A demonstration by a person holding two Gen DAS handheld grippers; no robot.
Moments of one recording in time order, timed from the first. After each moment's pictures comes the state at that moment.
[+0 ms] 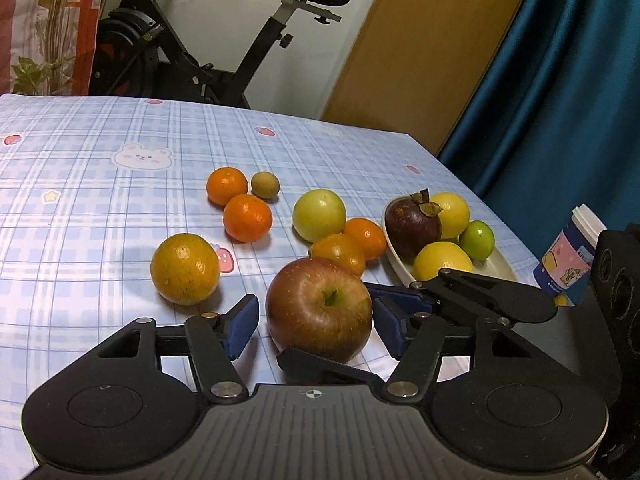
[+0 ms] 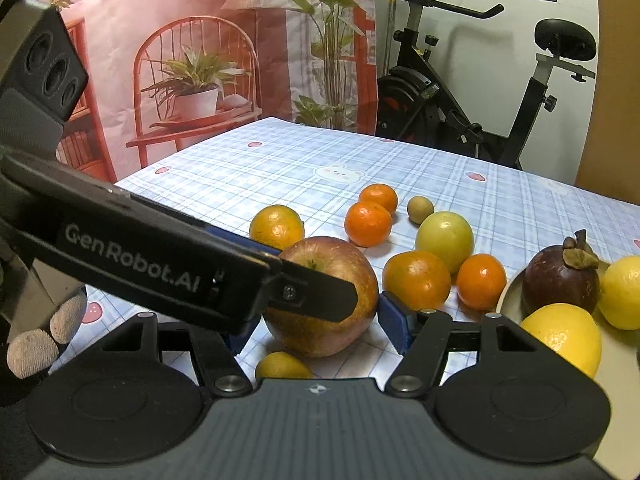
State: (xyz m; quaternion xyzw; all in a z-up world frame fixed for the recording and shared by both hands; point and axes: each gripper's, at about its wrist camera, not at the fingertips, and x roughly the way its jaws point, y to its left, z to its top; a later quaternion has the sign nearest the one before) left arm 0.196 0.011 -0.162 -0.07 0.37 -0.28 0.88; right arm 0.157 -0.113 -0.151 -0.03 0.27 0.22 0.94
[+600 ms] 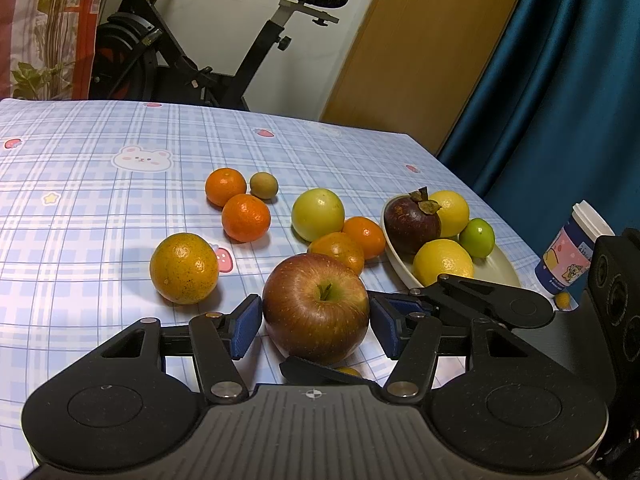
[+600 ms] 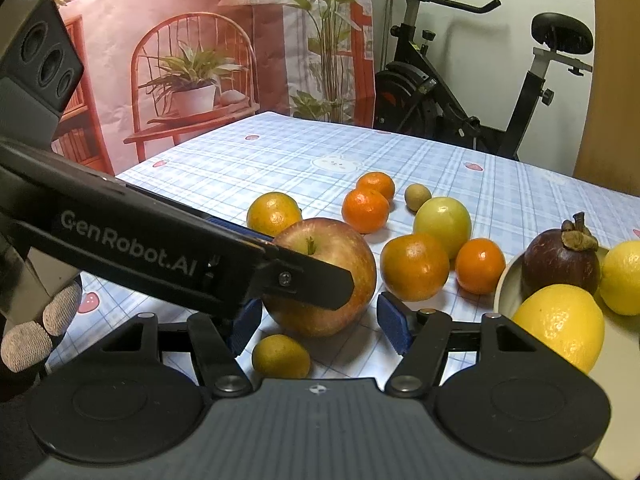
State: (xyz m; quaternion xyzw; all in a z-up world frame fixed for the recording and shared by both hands) left arm 0.192 0.011 -0.162 -0.06 0.36 -0.29 0.89; right arm 0.153 -0.115 -0.158 -0.03 0.27 0.22 0.94
